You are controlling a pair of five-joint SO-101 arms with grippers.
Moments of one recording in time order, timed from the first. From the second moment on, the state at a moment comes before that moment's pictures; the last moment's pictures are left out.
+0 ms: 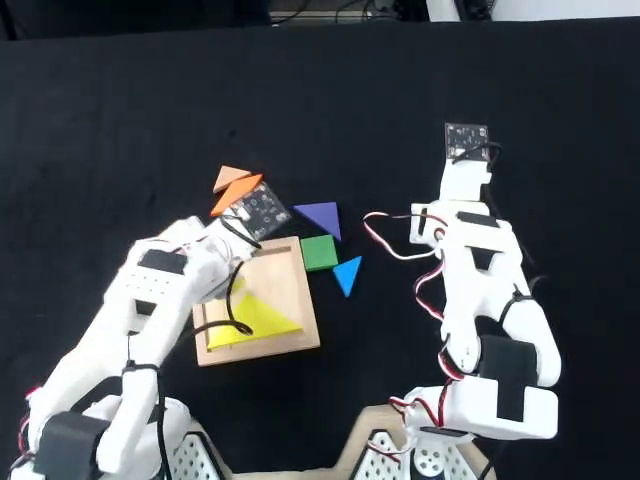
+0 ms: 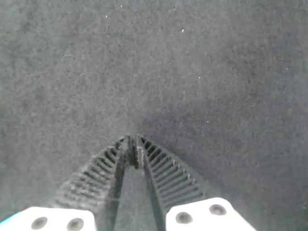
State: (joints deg) left arm 5.2 -23.7 58.0 34.7 -44.2; right arm 9.7 -2.1 43.6 28.4 5.5
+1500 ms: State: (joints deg) left arm 0.7 -26.9 60.2 36.5 -56.1; right arm 8.5 -2.0 43.6 28.4 5.6
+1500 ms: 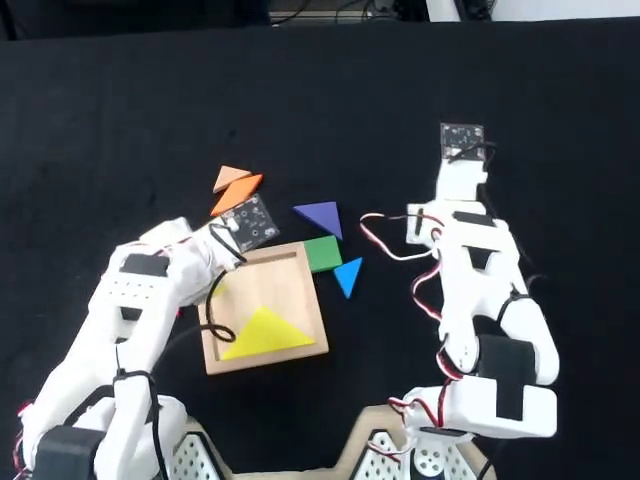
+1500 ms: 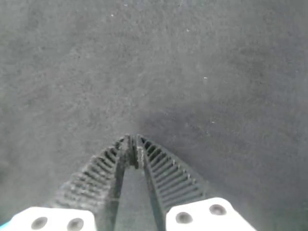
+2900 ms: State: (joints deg) left arm -1.9 2.4 37.4 30.5 -56.3; right arm 8.4 -1.7 43.6 28.4 5.5
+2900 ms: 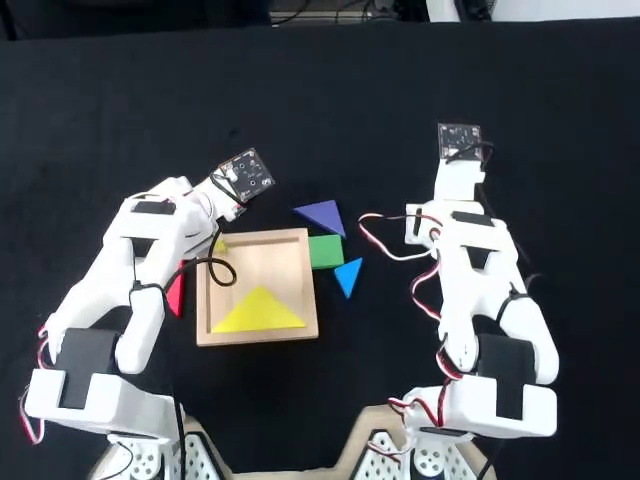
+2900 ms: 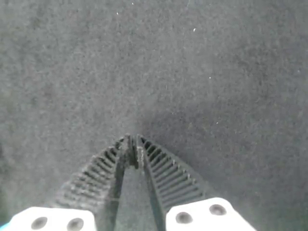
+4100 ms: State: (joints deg) left arm -19.0 -38.5 13.1 91.5 -36.2; right arm 8.4 -1.7 43.6 28.4 7.0
